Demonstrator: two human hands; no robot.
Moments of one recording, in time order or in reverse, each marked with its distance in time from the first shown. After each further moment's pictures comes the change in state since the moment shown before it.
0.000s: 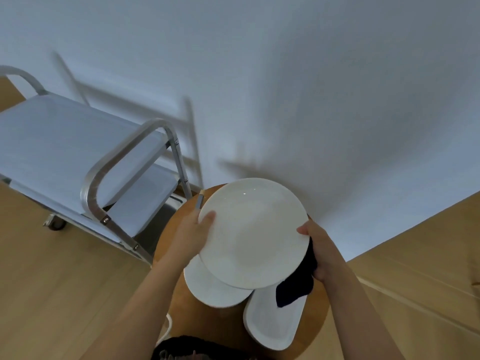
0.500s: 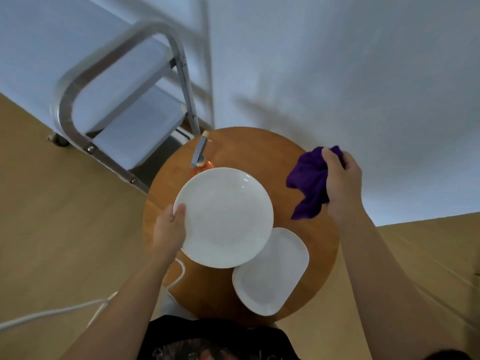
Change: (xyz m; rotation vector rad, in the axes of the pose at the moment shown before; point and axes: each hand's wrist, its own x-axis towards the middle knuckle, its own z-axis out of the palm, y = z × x) left_hand 0.010 -0.124 0.060 -0.187 0.295 -0.448; right_hand 0.115 -0.019 -0.014 -0.204 0.248 -0.360
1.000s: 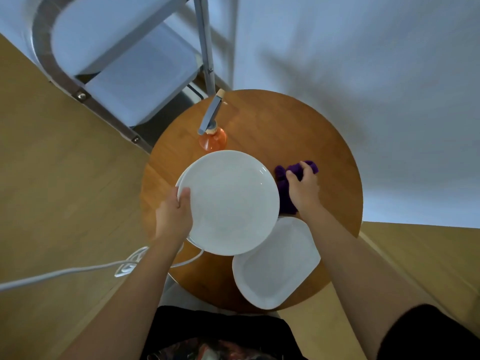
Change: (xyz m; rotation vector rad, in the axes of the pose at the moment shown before) left_hand 0.015 -0.039 0.029 0.092 0.113 -0.018; right_hand 0.042 0.145 0.054 -0.677 -0.232 0.189
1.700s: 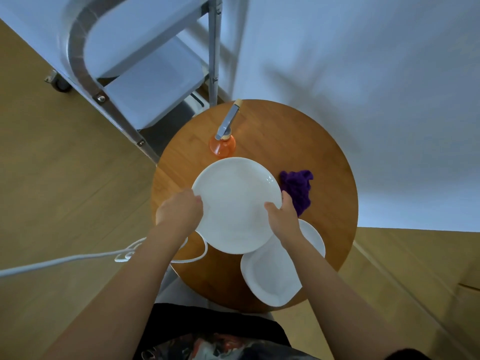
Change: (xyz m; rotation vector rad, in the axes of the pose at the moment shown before) left_hand 0.016 0.017 -0.042 0.805 -0.213 0.201; right_hand -0.086 -0.017 0.046 0.030 -0.095 0.079
